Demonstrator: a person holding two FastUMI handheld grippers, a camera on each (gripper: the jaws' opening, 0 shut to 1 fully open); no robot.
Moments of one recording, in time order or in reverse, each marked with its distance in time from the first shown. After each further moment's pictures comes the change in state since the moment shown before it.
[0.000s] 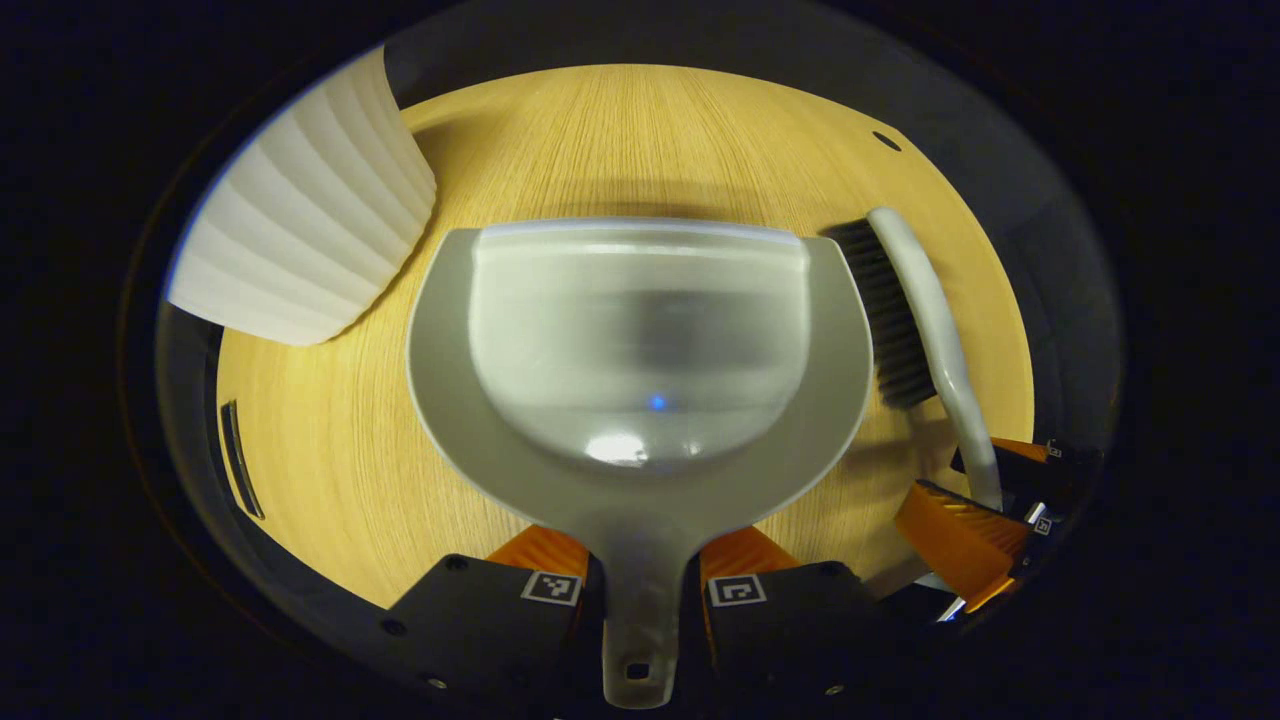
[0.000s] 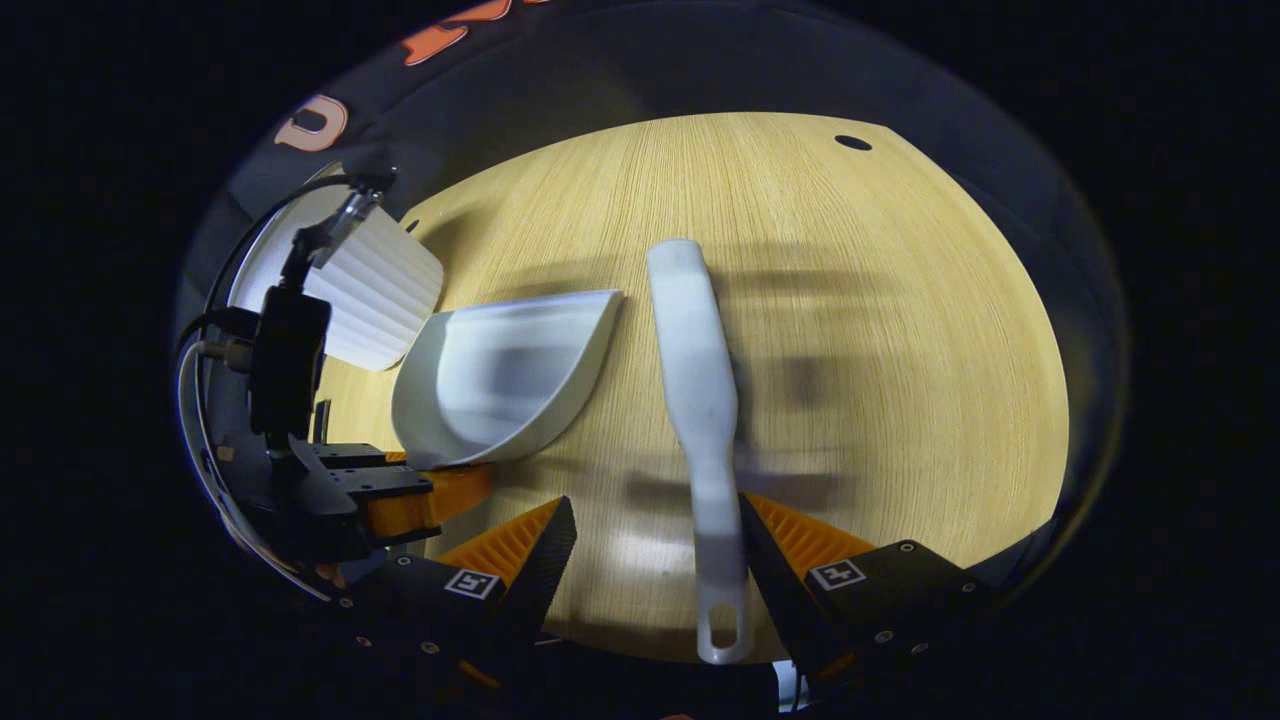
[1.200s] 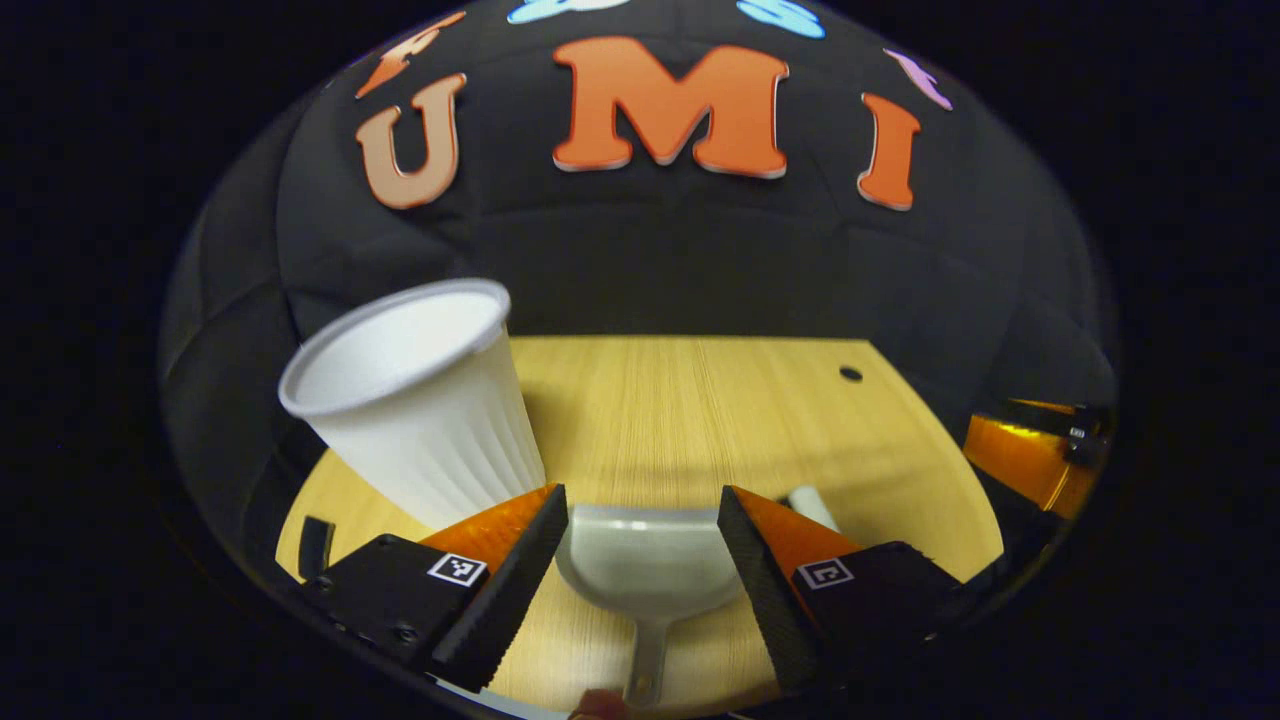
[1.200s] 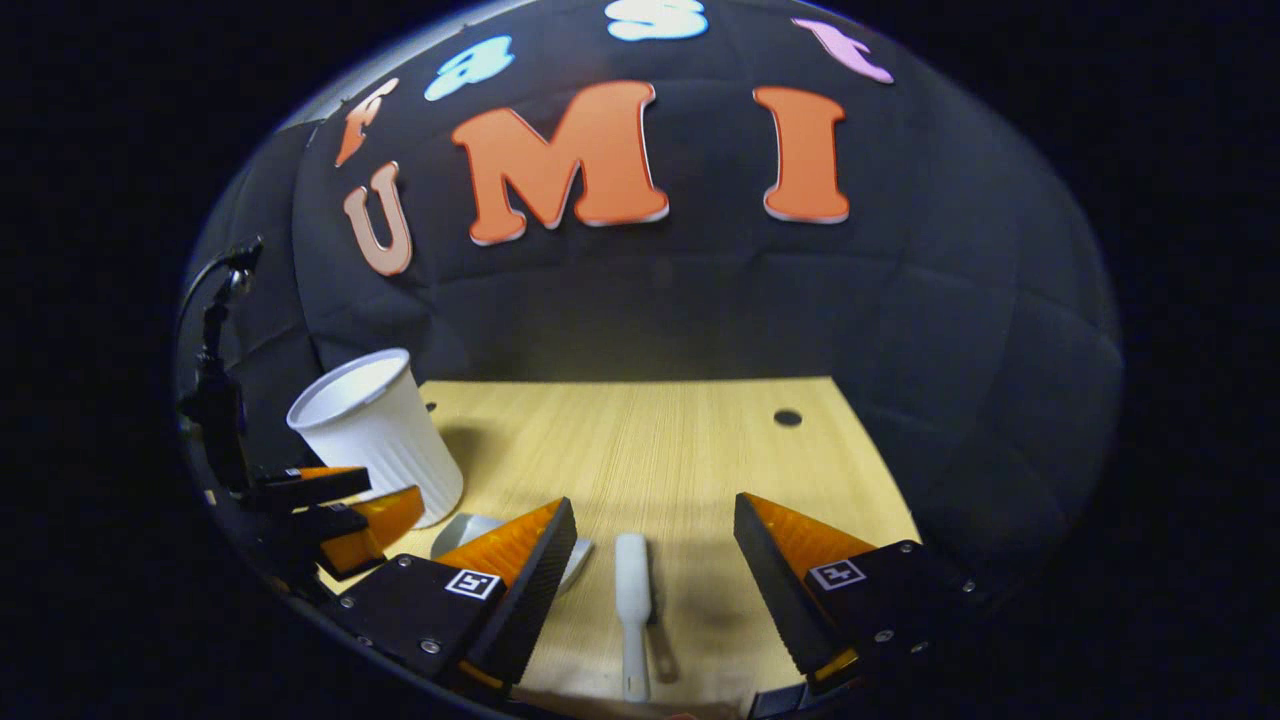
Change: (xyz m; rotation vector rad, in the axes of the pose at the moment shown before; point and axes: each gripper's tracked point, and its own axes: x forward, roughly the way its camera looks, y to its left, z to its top) left arm -0.235 -0.002 0.178 -0.012 -0.961 0.101; right arm -0.206 -0.023 0.161 -0.157 -0.812 -0.131
